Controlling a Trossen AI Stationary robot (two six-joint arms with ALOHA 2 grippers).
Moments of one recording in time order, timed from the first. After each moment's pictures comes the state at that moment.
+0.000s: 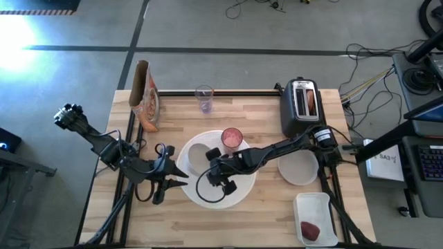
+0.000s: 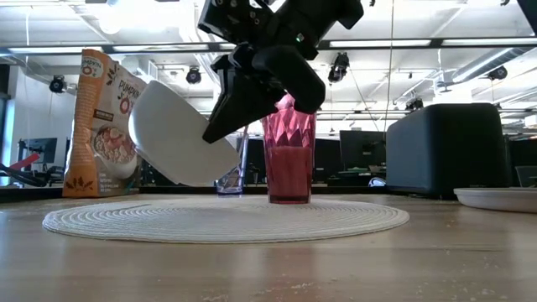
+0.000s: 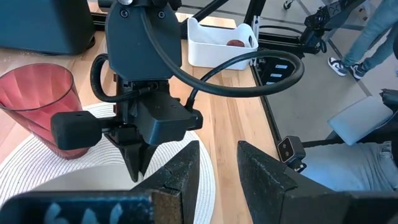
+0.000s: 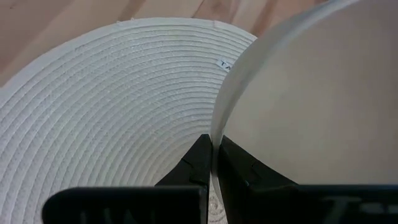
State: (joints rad) left arm -0.61 1.09 1.07 -0.51 -0.39 -0.44; right arm 0.18 2.05 1.53 -0.33 0.10 -0.44
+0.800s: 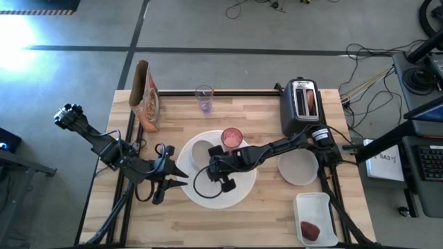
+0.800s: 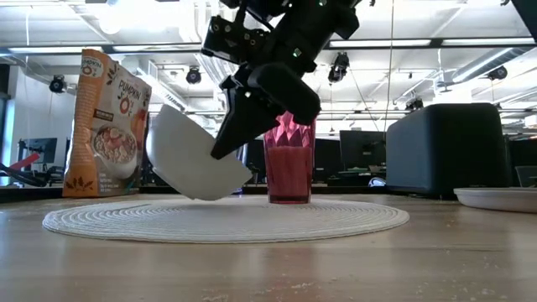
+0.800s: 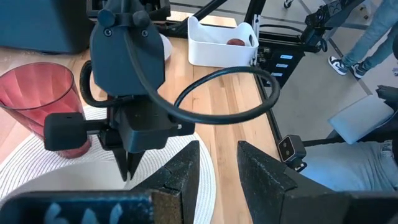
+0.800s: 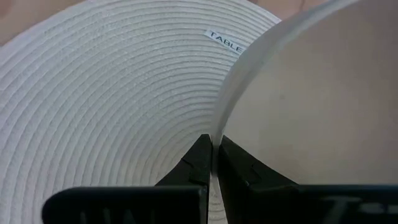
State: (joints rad) left arm -0.61 1.09 1.07 -0.52 -0.39 -0.44; right arm 0.16 2.06 1.53 -0.37 0.11 -0.34
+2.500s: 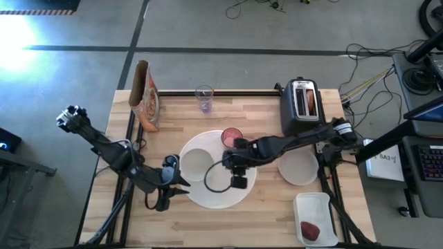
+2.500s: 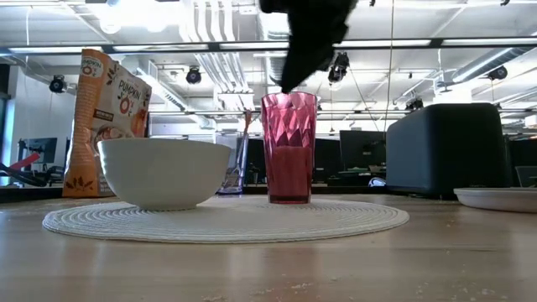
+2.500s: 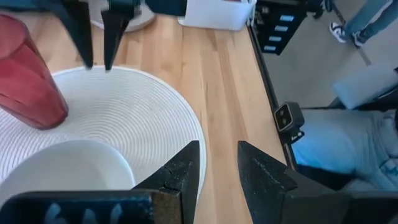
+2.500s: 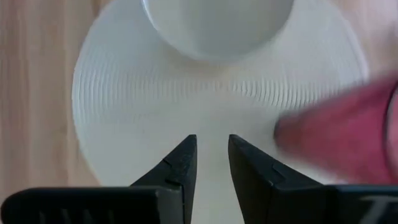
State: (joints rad) left arm -0.62 1.19 1.06 -0.54 -0.31 -0.49; right arm 0.18 1.83 1.57 -0.80 0.10 0.23
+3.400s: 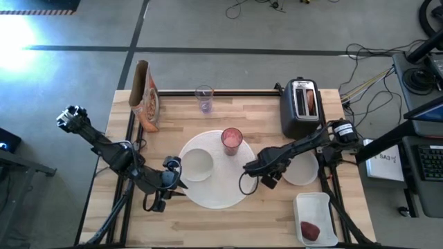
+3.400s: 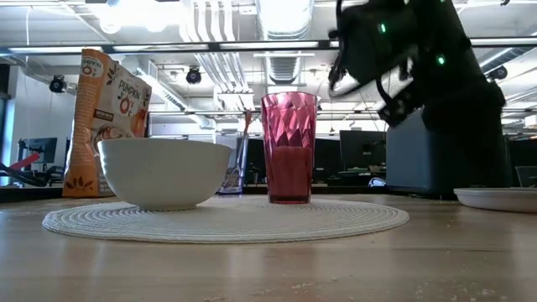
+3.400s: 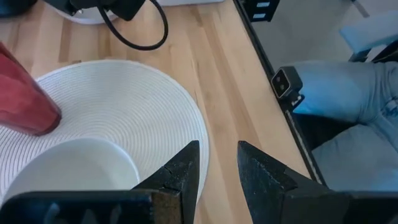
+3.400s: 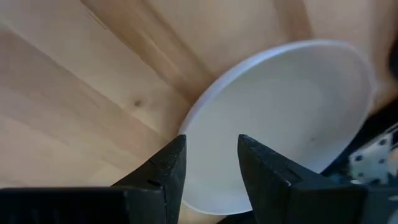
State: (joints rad) left arm -0.62 1.20 1.06 -0.60 -0.24 -0.35; right arm 0.21 1.82 1.21 -1.31 -0.06 0.88
